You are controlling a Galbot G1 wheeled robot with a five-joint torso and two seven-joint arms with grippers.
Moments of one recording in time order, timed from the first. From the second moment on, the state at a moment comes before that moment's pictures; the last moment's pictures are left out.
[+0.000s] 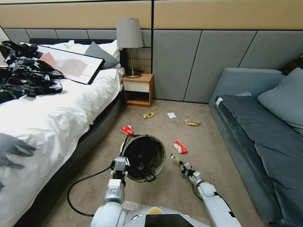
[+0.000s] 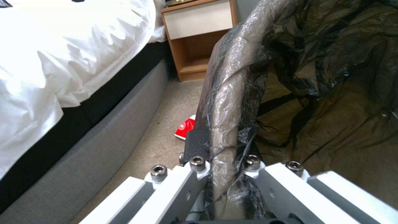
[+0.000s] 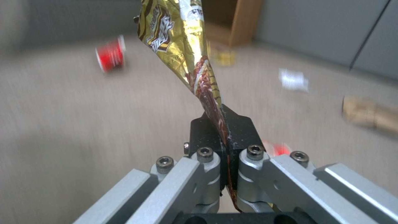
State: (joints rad) left arm 1.79 -1.49 -0.28 -2.37 0.24 0.28 -0.21; right arm -1.31 1.28 0.47 1.48 0.10 0.31 -0.31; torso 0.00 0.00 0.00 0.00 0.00
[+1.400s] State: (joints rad) left arm 1.77 -1.49 -0.26 -2.33 0.24 0.29 -0.21; right arm -1.50 1.15 0.08 2.07 0.20 0.31 -0.48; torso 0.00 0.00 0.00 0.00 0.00
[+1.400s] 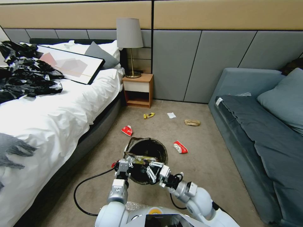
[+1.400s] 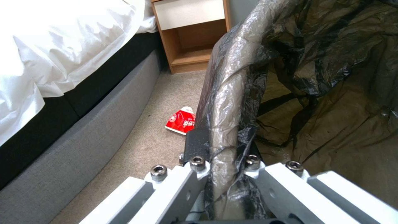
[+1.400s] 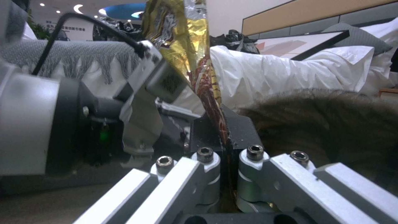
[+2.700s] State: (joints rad) left arm 1.78 -1.50 -0.26 -2.34 0.24 0.28 -0.21; right arm -1.45 1.19 0.14 1.98 0.20 0.33 -0.43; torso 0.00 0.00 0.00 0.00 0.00
